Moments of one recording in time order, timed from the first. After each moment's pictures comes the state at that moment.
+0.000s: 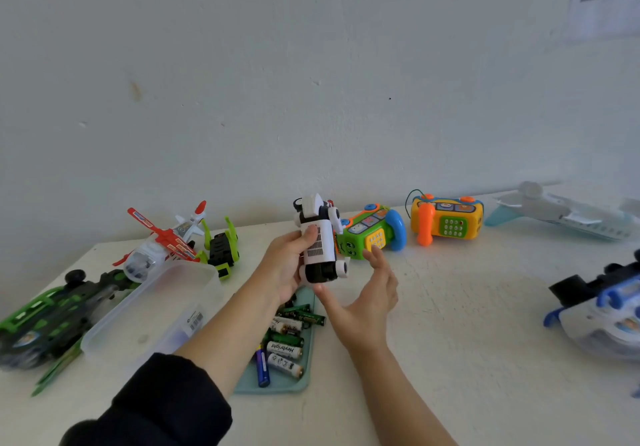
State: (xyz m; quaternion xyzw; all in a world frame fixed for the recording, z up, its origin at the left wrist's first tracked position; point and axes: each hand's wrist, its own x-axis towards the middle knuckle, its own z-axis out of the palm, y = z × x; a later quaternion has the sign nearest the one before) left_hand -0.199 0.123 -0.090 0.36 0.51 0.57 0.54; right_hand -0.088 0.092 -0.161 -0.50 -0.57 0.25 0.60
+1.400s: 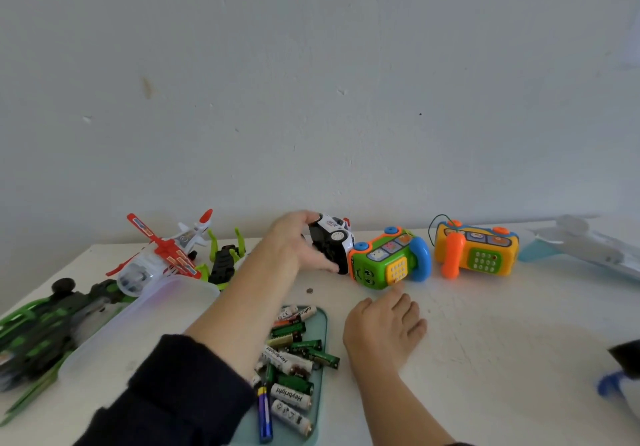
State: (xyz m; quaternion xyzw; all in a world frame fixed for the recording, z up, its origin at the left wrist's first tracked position) left_hand -0.212 0.181 -0.032 0.21 0.56 0.51 0.62; right_hand -0.110 0.141 -0.162 -0.77 -0.55 0.16 0.28
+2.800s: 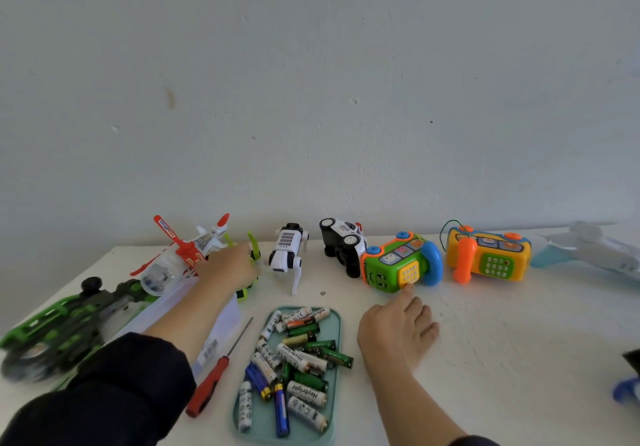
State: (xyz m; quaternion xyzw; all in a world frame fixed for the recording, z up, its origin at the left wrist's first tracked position) left_hand -0.350 0.161 -0.093 0.51 0.86 0.04 -0.01; right_hand -0.108 0.138 -0.158 -0.77 -0.56 0.17 0.27
